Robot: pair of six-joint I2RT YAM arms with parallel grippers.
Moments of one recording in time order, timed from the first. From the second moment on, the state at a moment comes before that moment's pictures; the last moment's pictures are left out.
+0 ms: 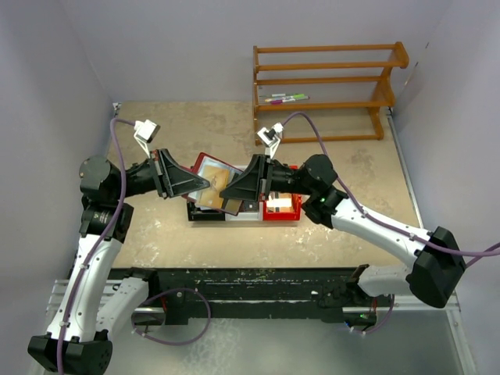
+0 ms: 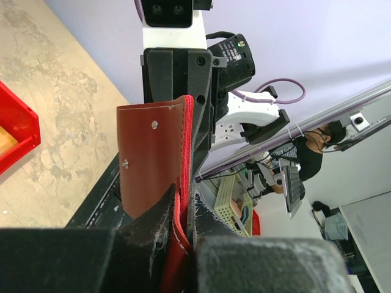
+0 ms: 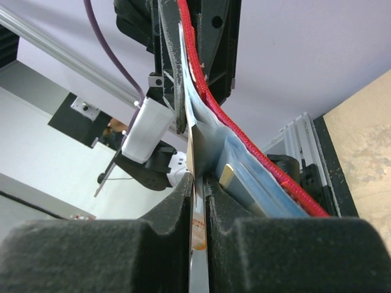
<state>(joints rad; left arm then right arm) -0.13 0.79 0.92 0.10 1.15 -1.15 0.82 1.29 0.94 0.65 -0.70 1.14</state>
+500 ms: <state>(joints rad) -0.13 0.79 0.92 0.11 1.15 -1.15 0.79 1.28 0.93 0.72 -0.71 1.18</state>
